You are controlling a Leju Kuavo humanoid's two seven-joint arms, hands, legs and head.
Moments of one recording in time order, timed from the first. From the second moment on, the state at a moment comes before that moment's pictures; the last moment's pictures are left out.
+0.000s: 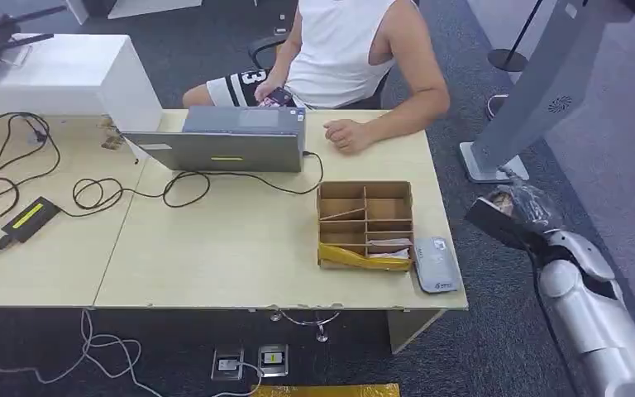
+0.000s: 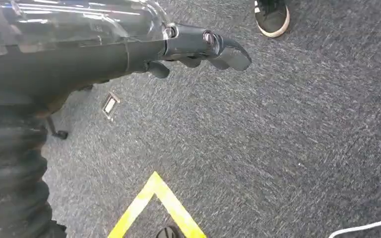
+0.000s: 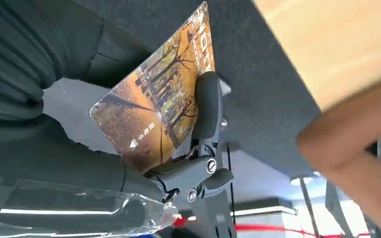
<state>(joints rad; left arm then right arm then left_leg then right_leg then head) -0.12 0.43 0.04 -0.20 0.51 0.30 0.15 -0.60 -0.42 0.18 -0.99 0.86 -0.07 -0.17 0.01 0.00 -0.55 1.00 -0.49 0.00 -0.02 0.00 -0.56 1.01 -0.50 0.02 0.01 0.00</state>
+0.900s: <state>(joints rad) -0.12 0.42 0.07 -0.20 0.55 0.31 0.15 -1.03 -0.33 0.36 -0.64 1.10 -0.12 -0.22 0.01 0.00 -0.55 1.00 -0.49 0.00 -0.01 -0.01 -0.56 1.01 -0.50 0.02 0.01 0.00</state>
